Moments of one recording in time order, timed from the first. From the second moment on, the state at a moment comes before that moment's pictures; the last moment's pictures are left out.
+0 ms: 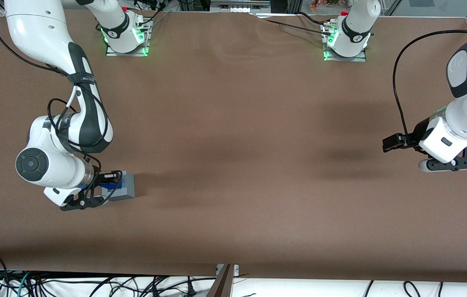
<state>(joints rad) 0.27 0.70 -0.17 -1.34 0.10 1.96 -0.08</state>
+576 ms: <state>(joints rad) 0.25 0.71 -0.17 -1.33 0.11 1.96 -0.12</state>
